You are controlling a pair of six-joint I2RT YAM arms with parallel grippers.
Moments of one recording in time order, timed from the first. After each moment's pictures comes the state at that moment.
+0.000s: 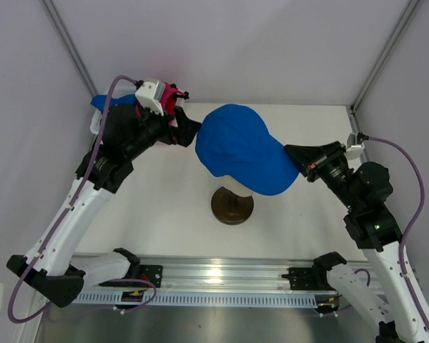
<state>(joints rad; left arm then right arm) -0.49 1.14 1.41 -0.42 0.12 -0.23 0.33 0.67 0.98 -0.24 -0.23 1.35</state>
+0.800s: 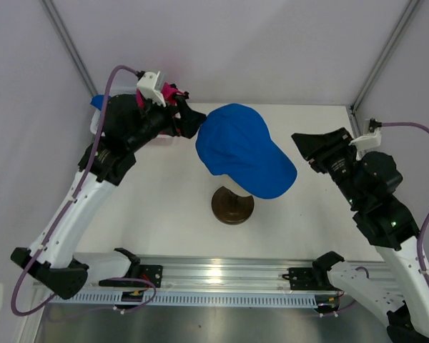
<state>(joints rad) -0.49 1.24 1.52 -0.38 0.19 -0.27 0.52 0.75 1.18 -0.45 0.13 0.97</state>
